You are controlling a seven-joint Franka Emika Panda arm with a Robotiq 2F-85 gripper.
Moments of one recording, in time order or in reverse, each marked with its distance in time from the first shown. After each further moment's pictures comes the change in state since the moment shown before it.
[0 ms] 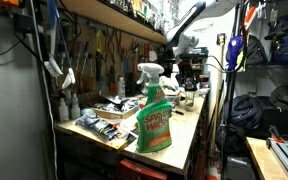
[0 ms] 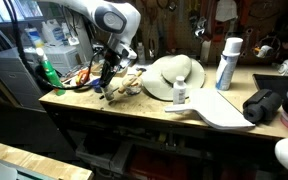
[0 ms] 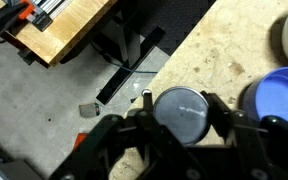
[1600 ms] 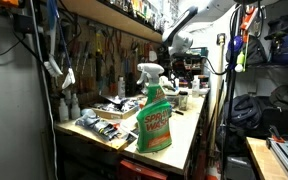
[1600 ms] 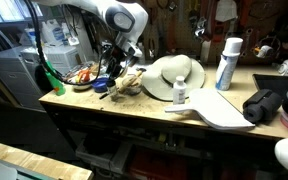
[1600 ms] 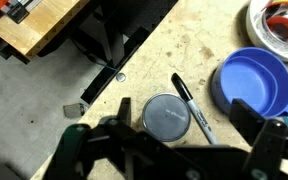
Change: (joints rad) arm -0.027 0.117 0.014 0.187 0.089 -0.078 0.011
